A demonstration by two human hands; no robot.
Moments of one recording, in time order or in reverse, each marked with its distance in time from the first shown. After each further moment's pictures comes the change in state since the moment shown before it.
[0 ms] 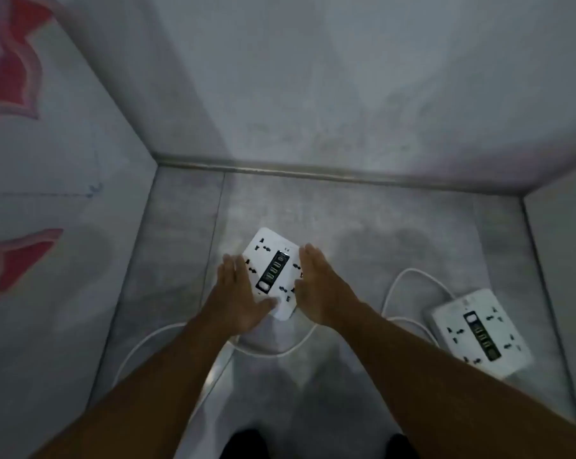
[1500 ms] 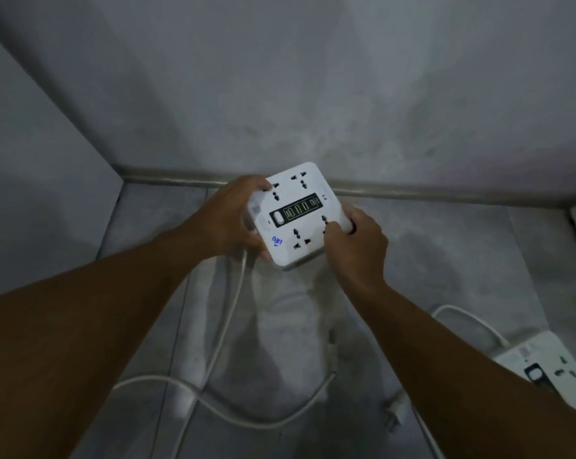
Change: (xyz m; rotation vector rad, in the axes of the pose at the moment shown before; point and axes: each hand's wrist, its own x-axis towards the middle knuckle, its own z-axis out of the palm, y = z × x) left_hand 0.160 0.034 -0.094 -0.023 0.265 0.633; right_hand 0.090 0.015 -0.061 0.773 0.743 0.347
